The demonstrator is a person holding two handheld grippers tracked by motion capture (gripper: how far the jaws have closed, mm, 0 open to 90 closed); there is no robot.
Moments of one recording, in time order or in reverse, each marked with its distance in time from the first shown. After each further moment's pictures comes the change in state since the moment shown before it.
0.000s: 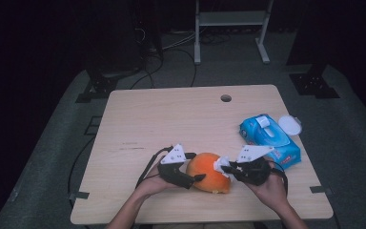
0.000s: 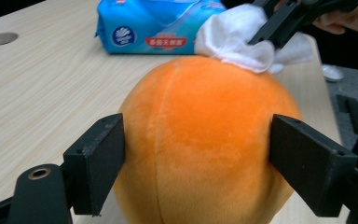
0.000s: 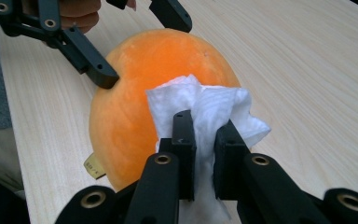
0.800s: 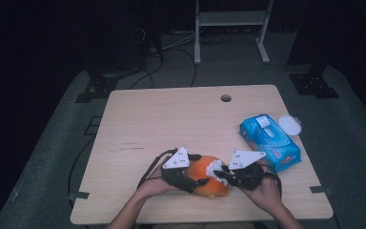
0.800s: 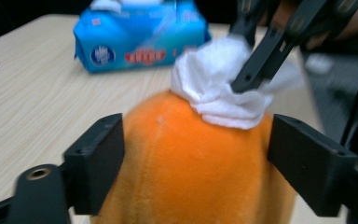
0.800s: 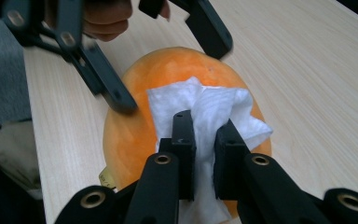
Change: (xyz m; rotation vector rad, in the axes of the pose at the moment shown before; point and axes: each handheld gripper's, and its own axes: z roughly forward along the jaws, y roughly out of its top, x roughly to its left) left arm -0.014 0.007 0.004 0.008 -0.017 0.115; right arm 0.021 0.010 0.007 -0.005 0.030 -0.092
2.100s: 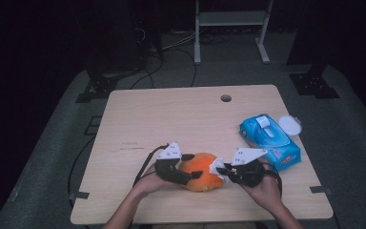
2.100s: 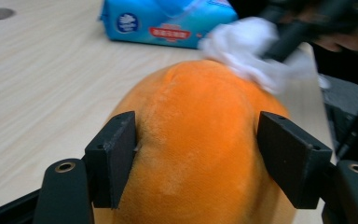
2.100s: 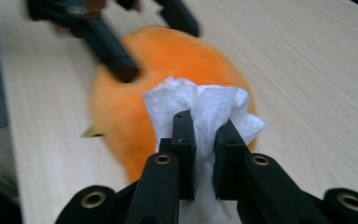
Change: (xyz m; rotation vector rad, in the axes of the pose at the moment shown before) left arm 0.022 -0.016 -0.010 0.005 -0.020 -0.199; right arm -0.015 -0.012 0.005 -0.002 -0.023 0.074
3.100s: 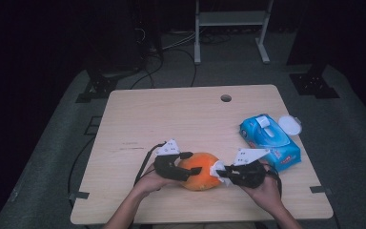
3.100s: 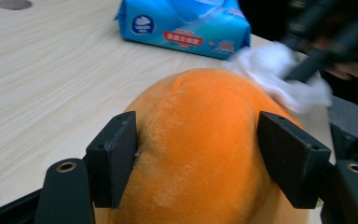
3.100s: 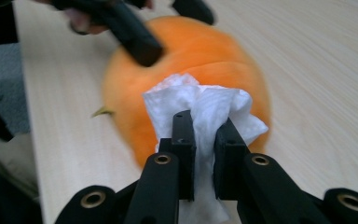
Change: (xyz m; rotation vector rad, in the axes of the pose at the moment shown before) left arm 0.006 0.000 -0.002 -0.023 0.028 -0.090; right arm -0.003 -0.009 0.002 -0.022 0.068 0.049
